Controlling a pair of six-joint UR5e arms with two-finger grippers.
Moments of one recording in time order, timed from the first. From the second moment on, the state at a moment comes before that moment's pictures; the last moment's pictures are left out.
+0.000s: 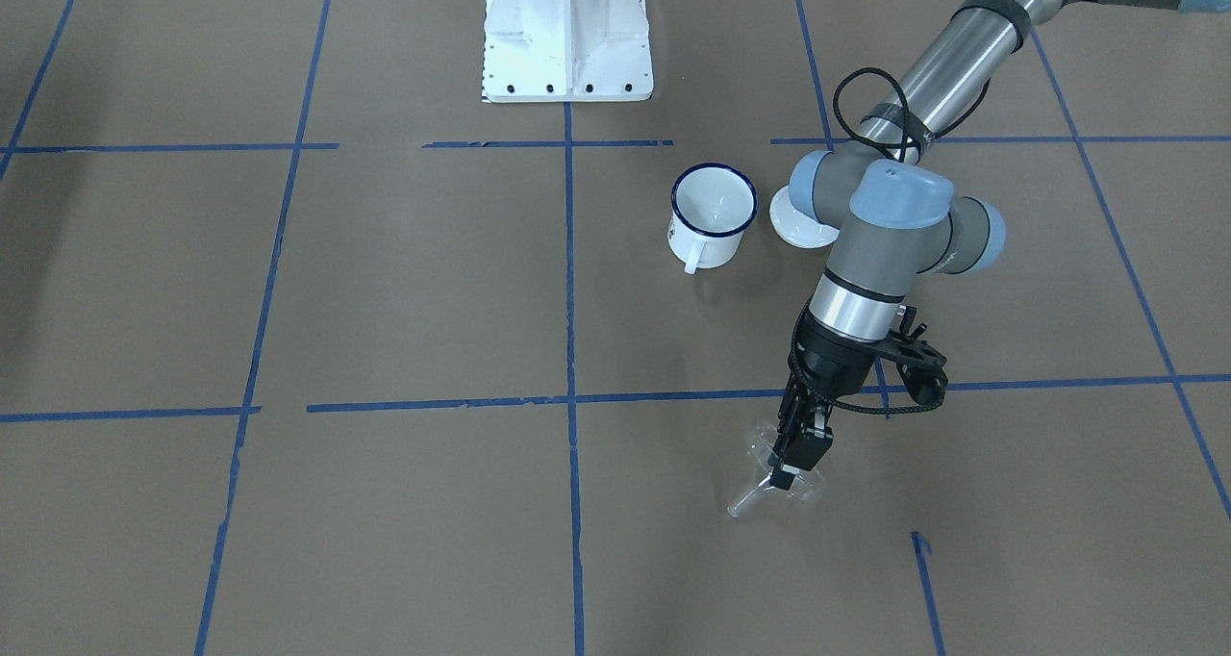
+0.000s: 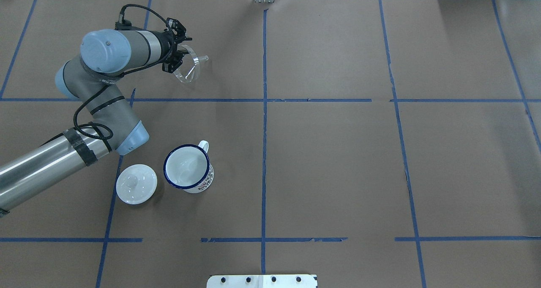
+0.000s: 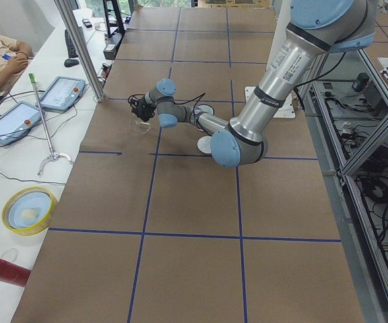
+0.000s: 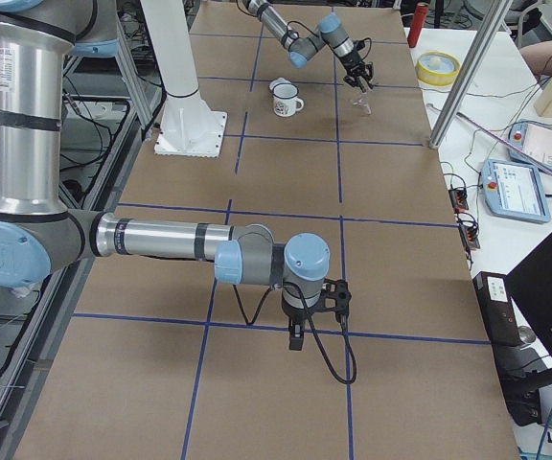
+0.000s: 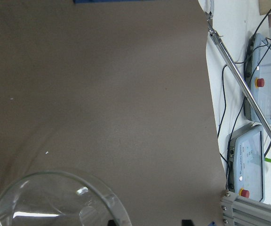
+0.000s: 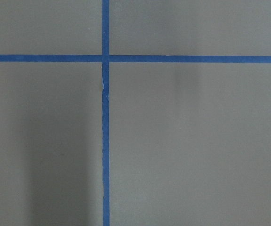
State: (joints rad) left arm -0.78 -2.20 -1.23 -2.52 -1.61 -2.38; right arm 1.57 -1.68 1.66 -1.57 2.29 0.01
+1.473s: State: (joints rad) left arm -0.80 -2.20 -1.73 -1.83 -1.76 -2.22; right arm 1.57 -1.68 1.66 -1.57 2.29 0.01
